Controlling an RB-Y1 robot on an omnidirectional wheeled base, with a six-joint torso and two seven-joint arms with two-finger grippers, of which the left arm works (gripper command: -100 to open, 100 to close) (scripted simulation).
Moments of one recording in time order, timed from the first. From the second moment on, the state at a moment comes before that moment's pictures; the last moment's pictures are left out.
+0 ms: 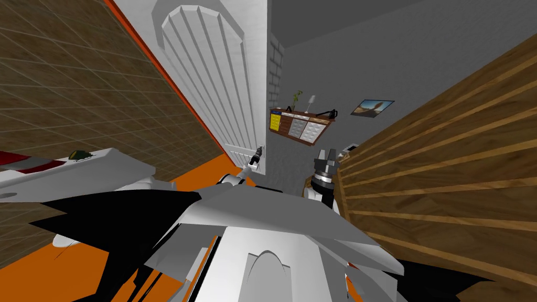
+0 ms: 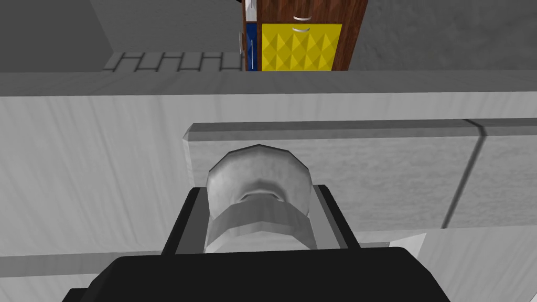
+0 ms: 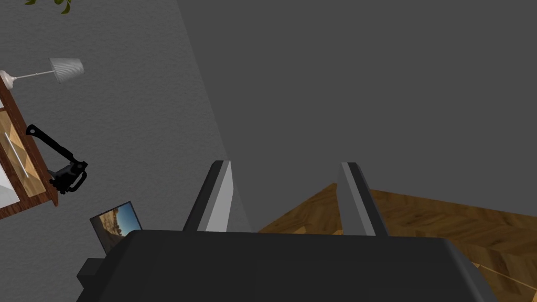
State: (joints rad) arm -0.45 0.08 0.00 -0.68 0.03 -0.48 0.07
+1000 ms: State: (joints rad) arm -0.45 0.10 0.07 -0.66 0.05 -0.48 0.05
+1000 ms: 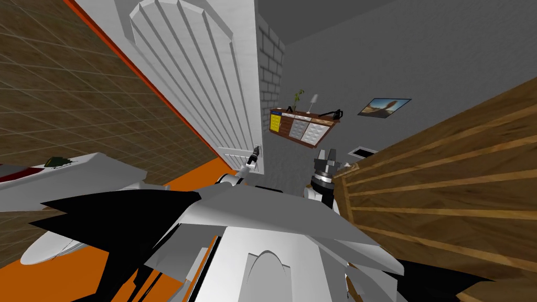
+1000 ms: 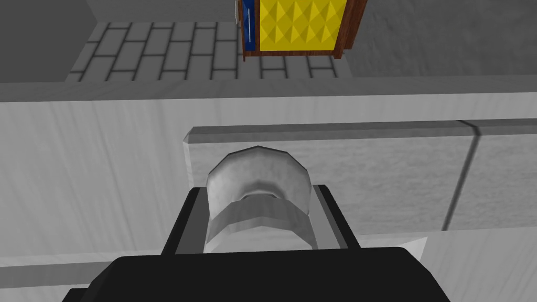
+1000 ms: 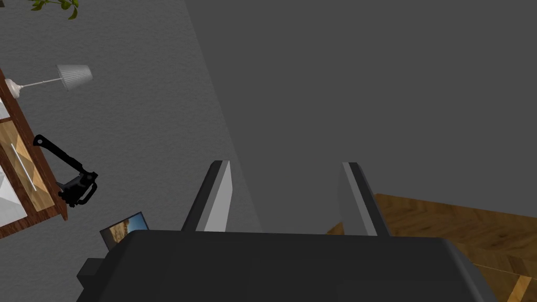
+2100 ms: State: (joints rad) arm -0.41 0.15 0.19 -0.70 0.09 -0.45 0.01
